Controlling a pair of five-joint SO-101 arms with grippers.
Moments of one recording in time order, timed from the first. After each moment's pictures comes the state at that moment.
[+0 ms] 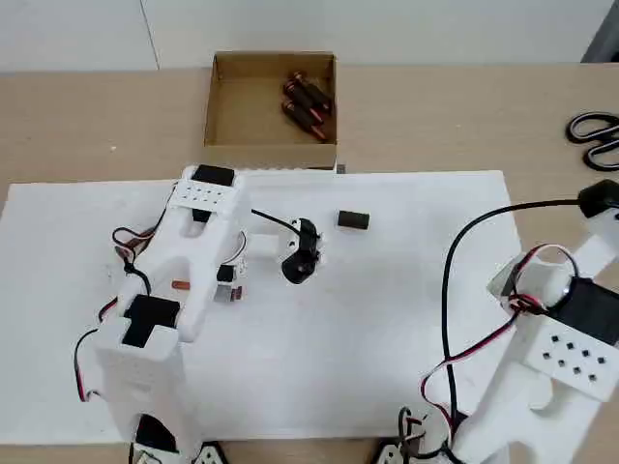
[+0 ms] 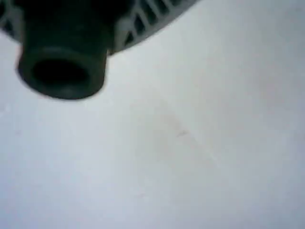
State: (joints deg) left arm 8.2 24.5 3.6 94.2 -77.8; right arm 24.4 -43.1 24.4 94.5 -20.2
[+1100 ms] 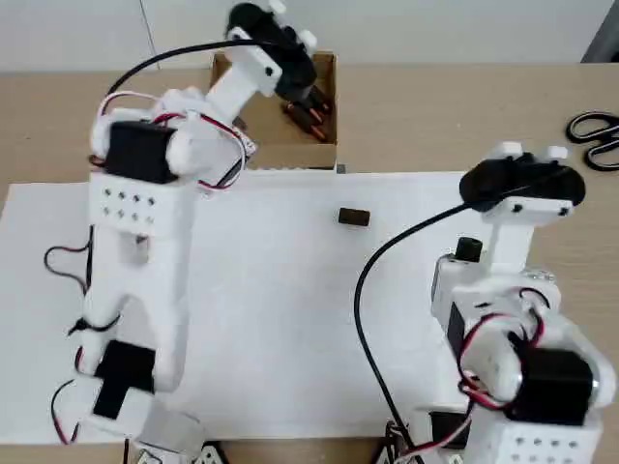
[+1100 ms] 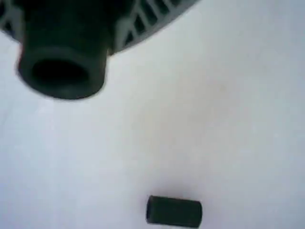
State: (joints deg) left arm 9.7 2.1 -36.4 99.2 -26.0; right arm 1.1 -58.3 18.3 94.5 -2.2
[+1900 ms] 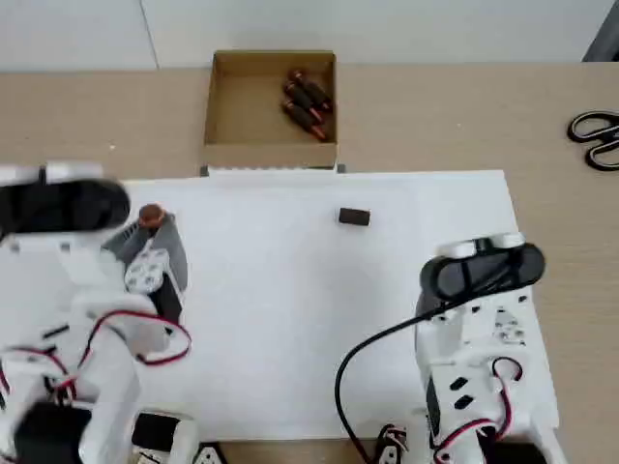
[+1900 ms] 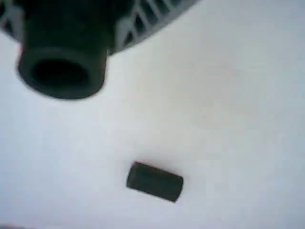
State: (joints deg) left arm 3.0 -72.7 32.0 77.6 17.8; right arm -3.7 -93.9 50.7 82.1 4.9
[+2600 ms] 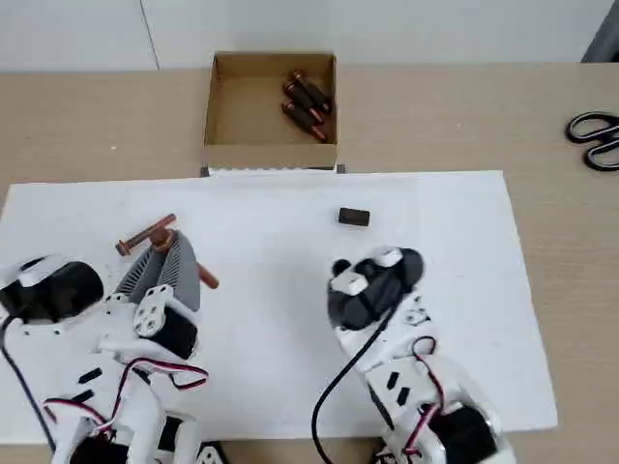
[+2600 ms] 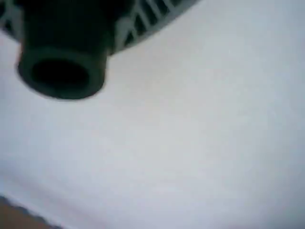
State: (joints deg) left arm 6.6 -102.8 65.1 57.8 34.2; right arm -32.0 -103.4 77.9 56.4 4.9
